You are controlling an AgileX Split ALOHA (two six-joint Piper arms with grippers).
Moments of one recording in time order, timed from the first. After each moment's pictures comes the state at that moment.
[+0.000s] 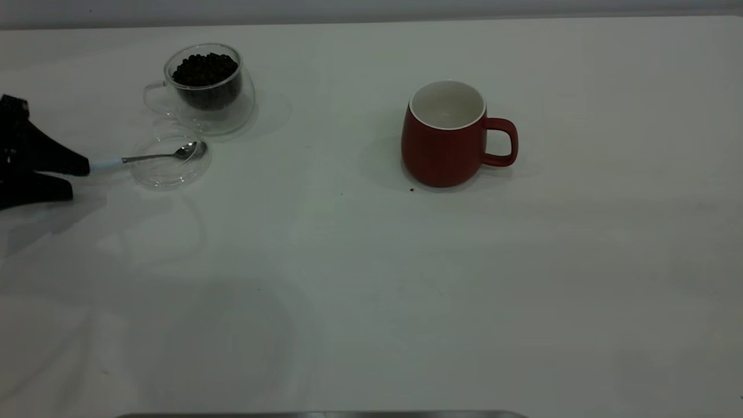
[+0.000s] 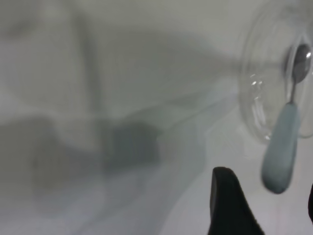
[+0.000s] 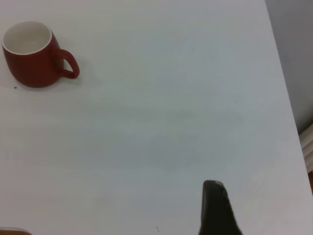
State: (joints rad) left arm 0.45 2.39 -1.07 -1.37 0.66 1.33; right arm -0.01 -0.02 -0.47 0.01 1.13 -0.06
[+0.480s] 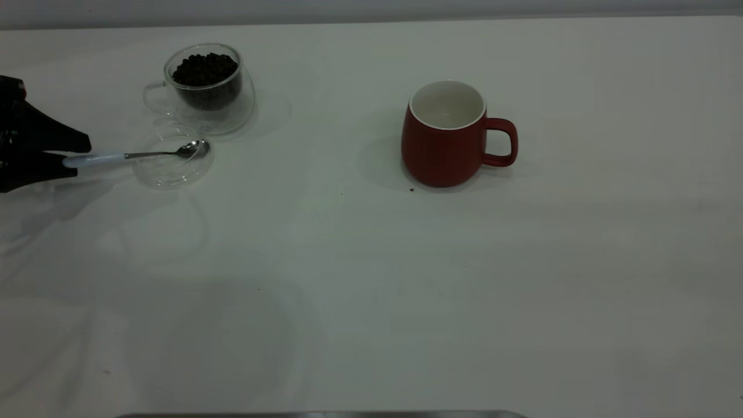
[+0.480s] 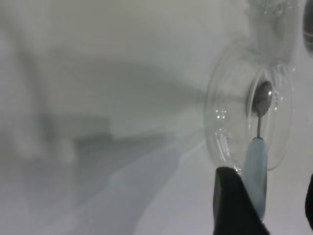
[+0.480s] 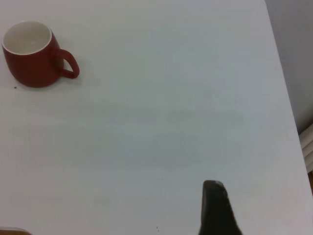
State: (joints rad) left arm 0.45 2.39 -1.07 -1.50 0.71 1.40; right arm -0.01 -0.02 -0.47 0.01 1.13 -0.06
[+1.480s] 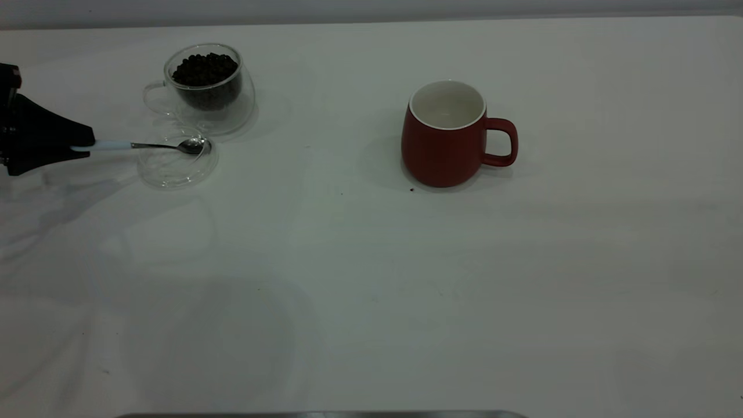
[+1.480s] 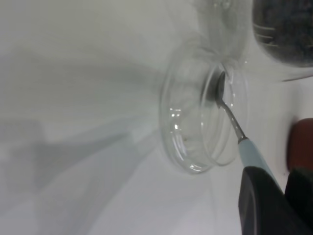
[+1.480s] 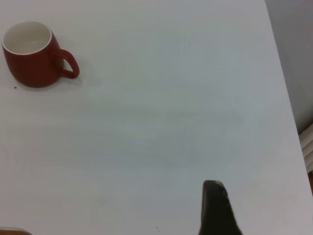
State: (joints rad) left arm 0.46 2.39 -1.07 -1.50 0.82 1.40; right arm -0.01 -0.02 -0.47 0.01 1.13 -0.06
